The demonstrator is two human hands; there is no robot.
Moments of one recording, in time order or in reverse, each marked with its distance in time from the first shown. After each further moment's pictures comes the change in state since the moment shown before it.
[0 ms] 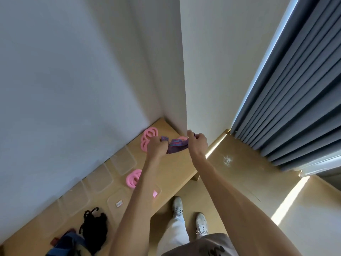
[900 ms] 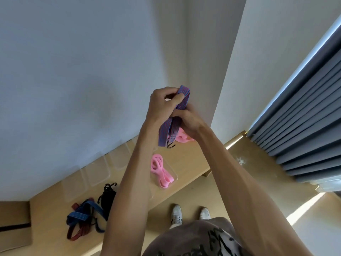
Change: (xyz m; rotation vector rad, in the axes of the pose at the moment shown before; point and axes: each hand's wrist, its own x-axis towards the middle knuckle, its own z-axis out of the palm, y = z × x) left_hand -0.017 0.028 -0.131 -0.282 0.122 0.594; right_hand -0.073 -0.069 0.096 0.265 -0.925 -0.192
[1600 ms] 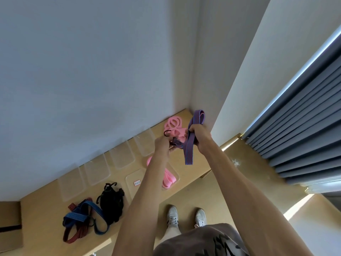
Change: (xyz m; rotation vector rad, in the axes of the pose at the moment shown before) left_hand -0.066 -0.133 0.024 -0.740 0.222 -0.977; right_hand -0.013 0.054 -0.009 -0.096 0.577 0.269
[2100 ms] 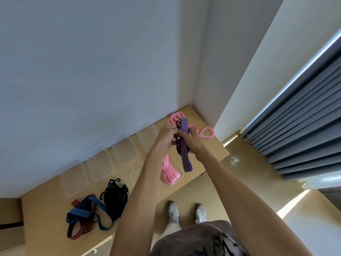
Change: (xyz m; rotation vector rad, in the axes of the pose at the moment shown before) left_hand -0.009 0.025 -0.022 0.375 -0.280 0.195; right_hand -0.007 0.051 0.027 -0.512 -0.139 -0.193
